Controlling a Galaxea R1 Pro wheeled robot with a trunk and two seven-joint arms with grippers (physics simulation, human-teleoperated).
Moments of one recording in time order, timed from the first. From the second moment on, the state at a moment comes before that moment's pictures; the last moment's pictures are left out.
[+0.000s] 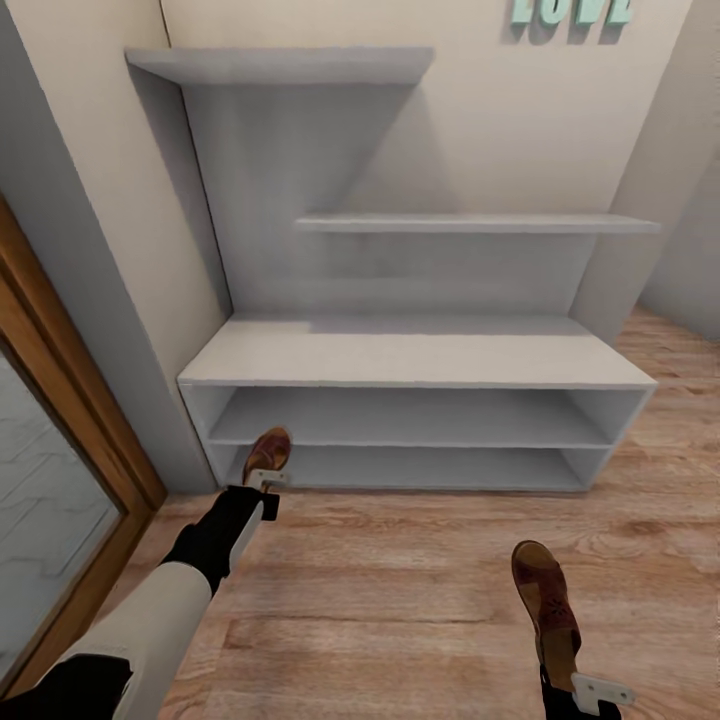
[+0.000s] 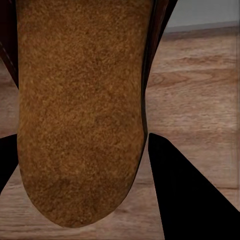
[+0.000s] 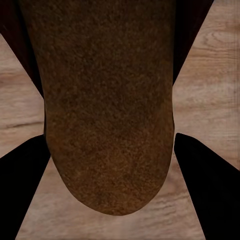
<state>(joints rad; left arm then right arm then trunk) -0.81 -0.06 -0.07 -0.61 -0.04 0.60 0.16 -0.32 -0.13 -0.17 -0.22 0.02 -0.56 -0.07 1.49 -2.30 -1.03</state>
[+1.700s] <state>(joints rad) -0.79 -0.06 -0.06 -0.63 -0.05 0.51 0.18 -0.32 -0.07 -0.17 -0.21 0.01 -0.56 -0.07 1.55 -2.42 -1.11</state>
